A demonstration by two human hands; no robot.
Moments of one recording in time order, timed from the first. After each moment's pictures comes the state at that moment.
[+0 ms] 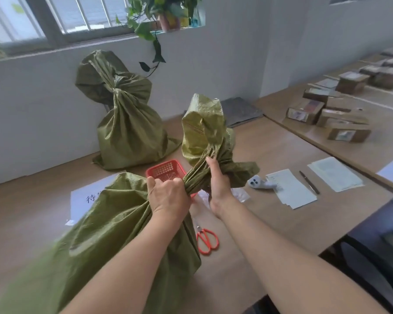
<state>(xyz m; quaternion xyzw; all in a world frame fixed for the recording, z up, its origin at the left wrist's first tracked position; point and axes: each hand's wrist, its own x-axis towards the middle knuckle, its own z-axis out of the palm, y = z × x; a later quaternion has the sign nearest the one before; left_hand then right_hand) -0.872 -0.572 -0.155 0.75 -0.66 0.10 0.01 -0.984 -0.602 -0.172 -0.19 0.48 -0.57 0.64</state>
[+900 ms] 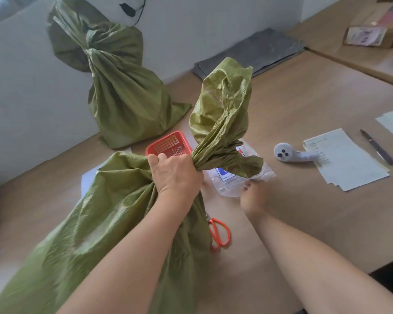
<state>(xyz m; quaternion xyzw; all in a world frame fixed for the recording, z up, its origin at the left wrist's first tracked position) -0.941 -0.683 -0.240 0.78 -0.61 0.12 -0.06 -1.083 -0.702 -0.437 -0.50 0.75 -0.26 0.36</state>
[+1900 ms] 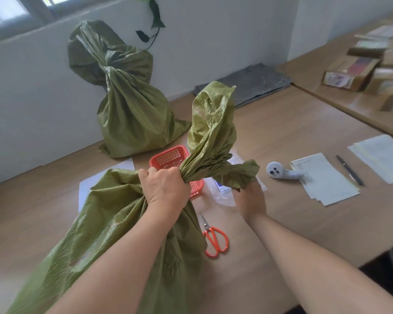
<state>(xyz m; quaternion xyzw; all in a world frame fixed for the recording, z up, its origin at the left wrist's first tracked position) -0.893 -0.646 -0.197 0.80 -0.60 0.07 -0.02 -1.068 -0.677 -0.343 -0.57 0.69 -0.36 0.26</state>
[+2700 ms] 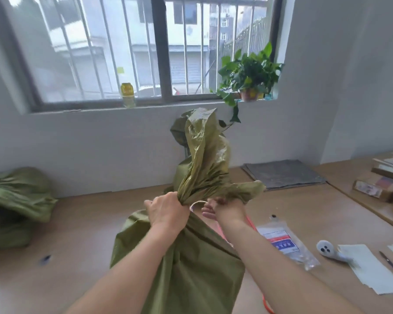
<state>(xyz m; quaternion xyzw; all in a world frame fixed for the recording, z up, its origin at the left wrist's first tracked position) -0.628 -0.491 -0.056 0.82 -0.52 0.01 0.22 -0.763 -0.547 -0.077 -0.41 0.50 -0.45 0.62</state>
